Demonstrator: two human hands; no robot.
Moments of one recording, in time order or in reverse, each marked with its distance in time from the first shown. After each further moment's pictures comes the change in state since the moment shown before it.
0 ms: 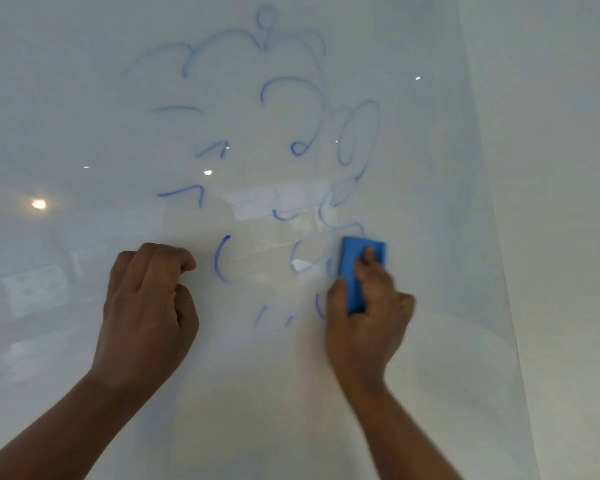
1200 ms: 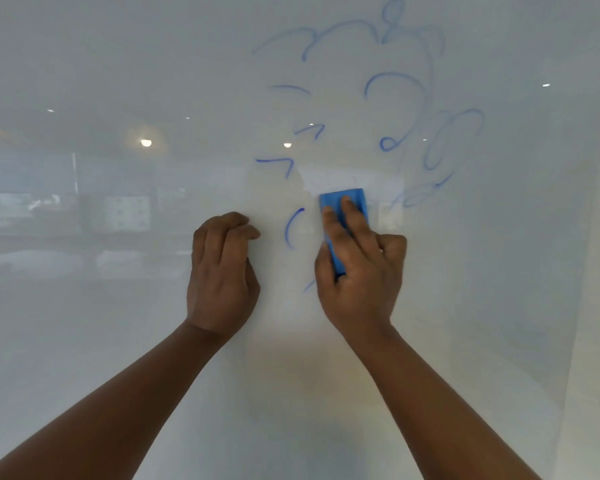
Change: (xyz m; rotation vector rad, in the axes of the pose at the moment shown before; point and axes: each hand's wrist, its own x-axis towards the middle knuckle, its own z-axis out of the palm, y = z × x) left_hand -0.031 0.015 0.009 0.102 0.151 -0.174; right_hand 0.027 -0.037 0.032 0.061 -0.259 -0.663
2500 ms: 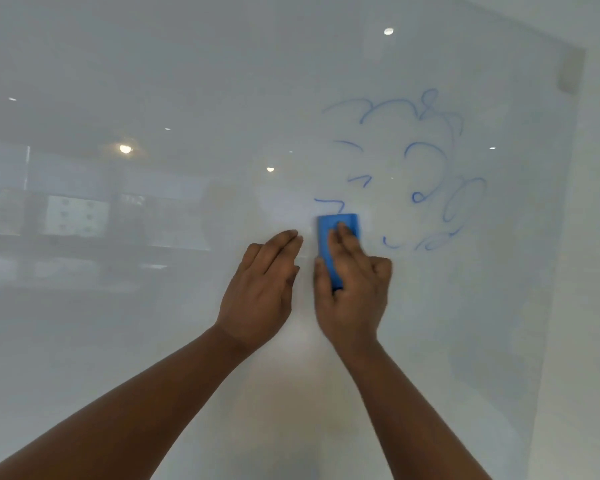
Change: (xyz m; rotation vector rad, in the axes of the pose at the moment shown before) left_hand 0.010 -0.033 -0.021 -0.186 -0.119 0.071; right_hand 0.018 -0.067 0.028 -0.045 -0.089 0.090
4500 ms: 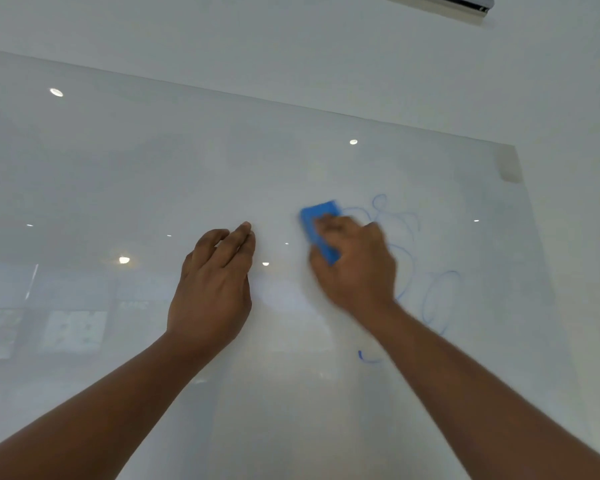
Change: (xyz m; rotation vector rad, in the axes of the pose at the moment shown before) left_hand 0.158 -0.029 -0.013 0.391 0.095 0.048; right_hand 0.198 0.042 -0.002 -0.005 0.019 -0.109
